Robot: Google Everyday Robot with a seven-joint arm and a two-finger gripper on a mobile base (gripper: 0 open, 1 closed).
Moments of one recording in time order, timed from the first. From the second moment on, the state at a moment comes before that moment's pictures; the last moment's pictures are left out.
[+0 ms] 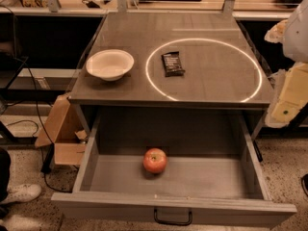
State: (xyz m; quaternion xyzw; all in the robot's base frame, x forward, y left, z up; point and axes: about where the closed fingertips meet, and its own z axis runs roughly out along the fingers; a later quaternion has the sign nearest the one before) arm 0.438 -0.217 0.976 -0.60 0.78 -0.03 0.16
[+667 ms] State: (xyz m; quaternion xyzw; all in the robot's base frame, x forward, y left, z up) arm 0.435 -0.184 0.959 -0.61 0.77 -0.04 0.17
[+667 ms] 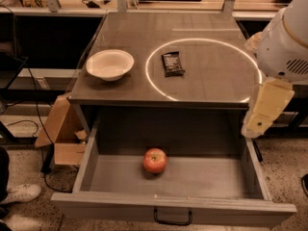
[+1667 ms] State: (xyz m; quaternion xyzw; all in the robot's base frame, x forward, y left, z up) arm 0.430 -0.133 0.909 -0.64 0.75 0.00 0.16
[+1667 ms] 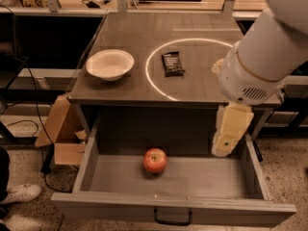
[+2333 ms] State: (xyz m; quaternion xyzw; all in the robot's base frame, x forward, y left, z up) arm 0.430 -0.110 0.840 -0.68 0.73 0.00 0.12
